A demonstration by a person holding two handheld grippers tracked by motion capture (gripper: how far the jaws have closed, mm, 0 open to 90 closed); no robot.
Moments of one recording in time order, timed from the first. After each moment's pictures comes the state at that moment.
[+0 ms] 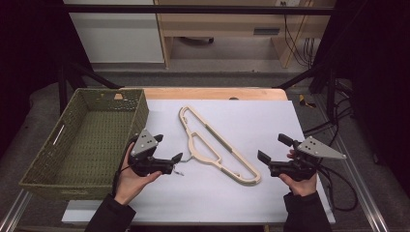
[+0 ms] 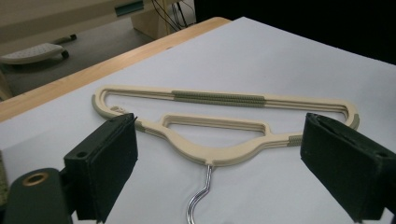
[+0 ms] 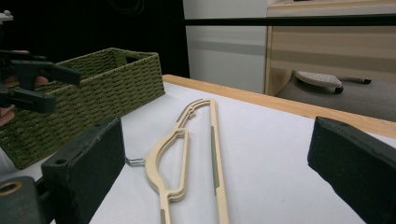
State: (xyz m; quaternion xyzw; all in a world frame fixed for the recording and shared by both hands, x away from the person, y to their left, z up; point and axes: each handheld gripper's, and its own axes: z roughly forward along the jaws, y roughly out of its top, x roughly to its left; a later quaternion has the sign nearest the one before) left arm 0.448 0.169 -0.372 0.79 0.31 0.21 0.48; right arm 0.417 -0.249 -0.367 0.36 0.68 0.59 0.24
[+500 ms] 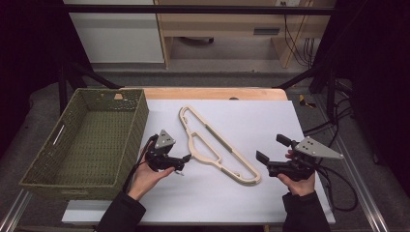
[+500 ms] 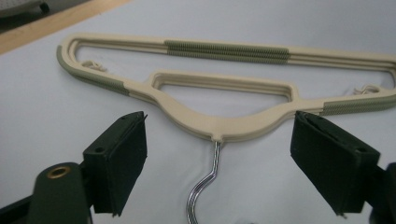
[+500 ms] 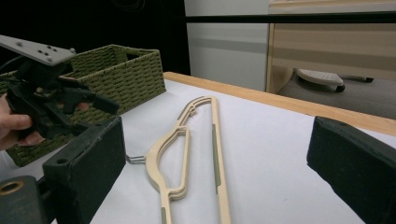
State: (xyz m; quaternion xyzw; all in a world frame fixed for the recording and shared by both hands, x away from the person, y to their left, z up) left arm 0.485 0.146 -0.419 0.83 0.33 0.17 0.41; right arm 0.419 -0.246 -0.369 0.36 0.69 0.58 0.23
